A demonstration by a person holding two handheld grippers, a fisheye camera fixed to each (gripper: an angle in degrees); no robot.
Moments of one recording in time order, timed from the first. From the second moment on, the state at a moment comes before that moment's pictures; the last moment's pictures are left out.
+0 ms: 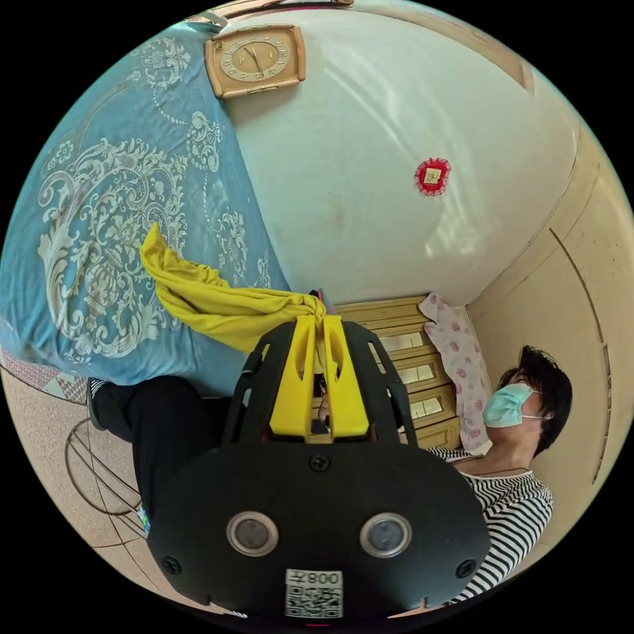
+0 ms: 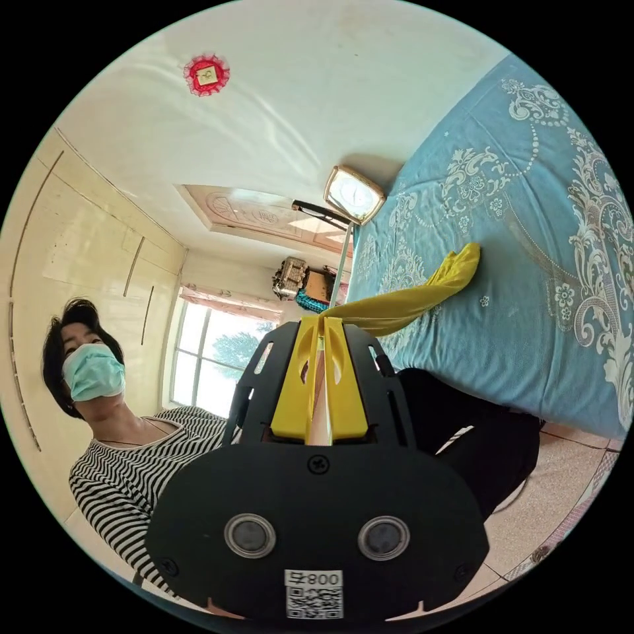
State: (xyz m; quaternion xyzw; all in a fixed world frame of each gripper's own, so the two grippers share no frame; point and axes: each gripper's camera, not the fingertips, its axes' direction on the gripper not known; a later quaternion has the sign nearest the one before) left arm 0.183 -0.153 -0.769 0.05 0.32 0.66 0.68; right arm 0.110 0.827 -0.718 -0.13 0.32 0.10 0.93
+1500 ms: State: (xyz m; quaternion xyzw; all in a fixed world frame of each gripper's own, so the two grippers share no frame) left arm 1.012 -0.053 0.076 -0.06 -0.01 0.75 0.66; right arm 0.165 0.235 -1.170 0.08 0.75 0.17 0.64
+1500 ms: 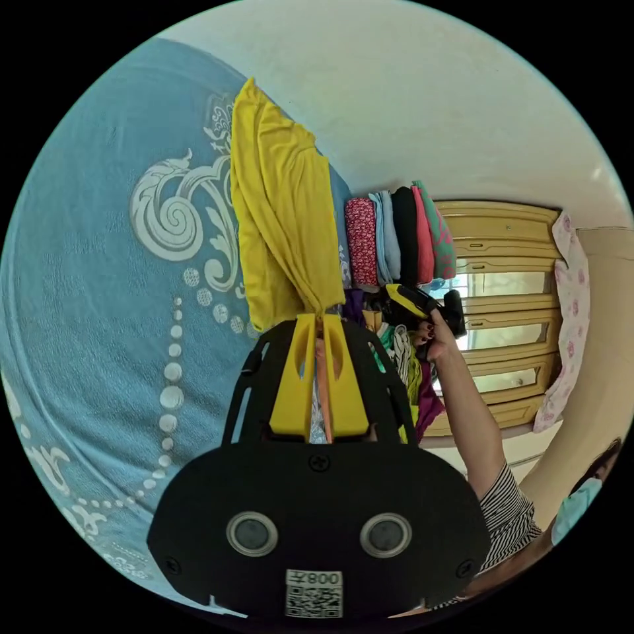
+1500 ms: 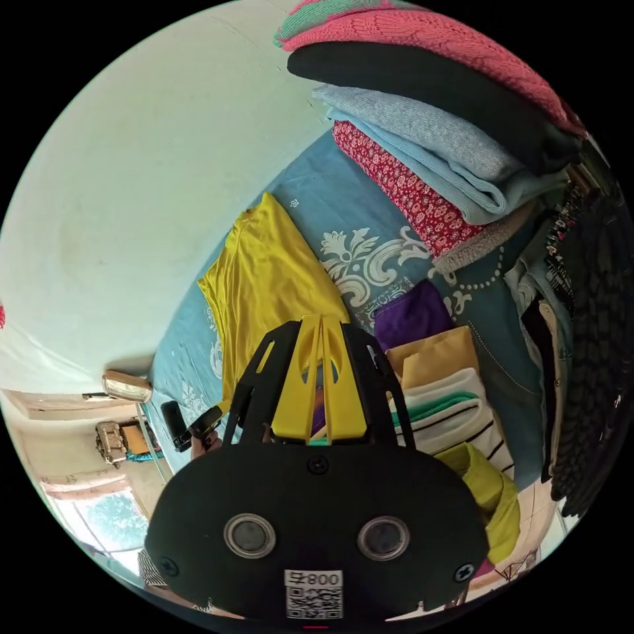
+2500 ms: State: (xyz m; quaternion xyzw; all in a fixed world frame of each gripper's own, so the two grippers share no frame) left arm 0.873 0.002 0.063 -0.03 -0.05 0.81 0.58; right arm 0.332 0.316 -0.831 -0.16 0.76 -0.01 0.63
